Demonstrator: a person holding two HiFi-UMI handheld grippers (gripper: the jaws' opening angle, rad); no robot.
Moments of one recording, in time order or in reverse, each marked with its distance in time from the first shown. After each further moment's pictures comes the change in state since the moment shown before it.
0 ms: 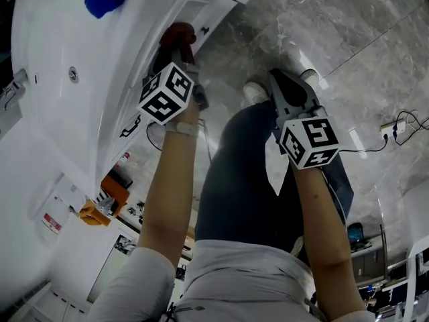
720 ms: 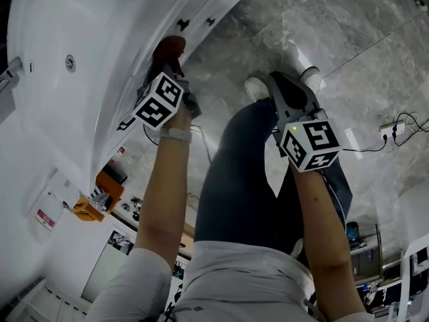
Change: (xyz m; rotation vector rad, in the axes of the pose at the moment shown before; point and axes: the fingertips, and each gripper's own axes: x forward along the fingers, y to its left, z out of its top) left arm -0.019 0.082 -0.048 -0.087 0.077 0.115; right arm 0.005 0.024 -0.026 -0.002 0.040 0.021
